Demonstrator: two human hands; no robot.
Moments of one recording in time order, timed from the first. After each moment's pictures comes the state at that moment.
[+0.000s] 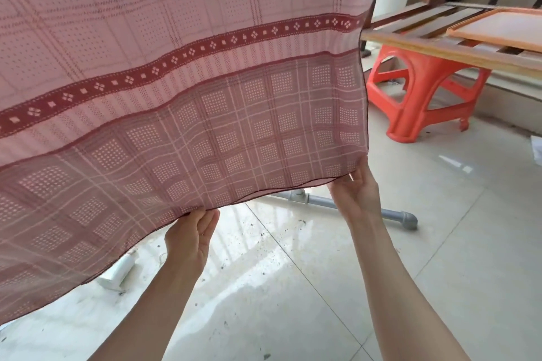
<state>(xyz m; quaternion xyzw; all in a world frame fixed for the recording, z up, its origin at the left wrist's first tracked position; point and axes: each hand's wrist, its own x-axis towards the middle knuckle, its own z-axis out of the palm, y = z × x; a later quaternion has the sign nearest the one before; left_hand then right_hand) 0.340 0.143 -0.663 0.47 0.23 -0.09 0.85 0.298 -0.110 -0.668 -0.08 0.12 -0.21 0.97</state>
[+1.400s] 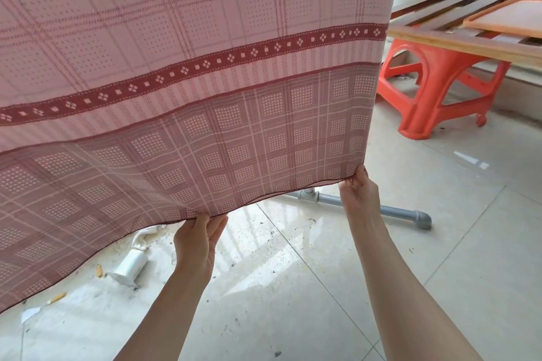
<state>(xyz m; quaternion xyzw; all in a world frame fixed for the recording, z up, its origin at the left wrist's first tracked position) 0.333 0.148 -0.668 0.55 0.20 -0.07 0.81 0.298 -0.105 -0.703 -0.64 0.29 -0.26 0.67</state>
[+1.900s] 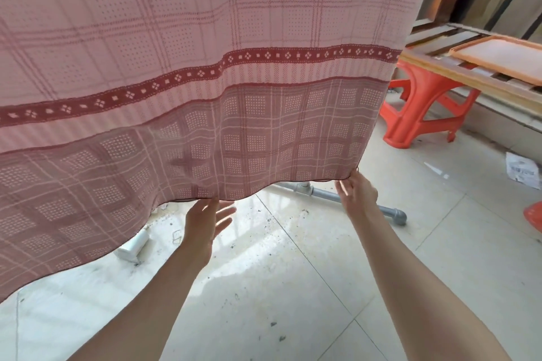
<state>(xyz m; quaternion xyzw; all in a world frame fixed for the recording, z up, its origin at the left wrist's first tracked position) 0.330 0.188 -0.658 0.63 0.13 -0.18 0.74 0.295 -0.086 -0.667 -0.38 0.37 -0.24 0.81</state>
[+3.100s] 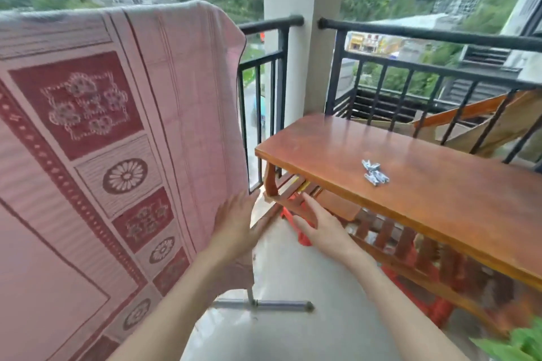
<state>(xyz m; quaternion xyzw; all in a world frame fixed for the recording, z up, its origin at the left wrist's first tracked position) 0.257 0.051 0.093 0.88 -0.43 -0.02 0.21 0.136 -0.095 0.088 -0.87 0.24 -0.09 0.41</state>
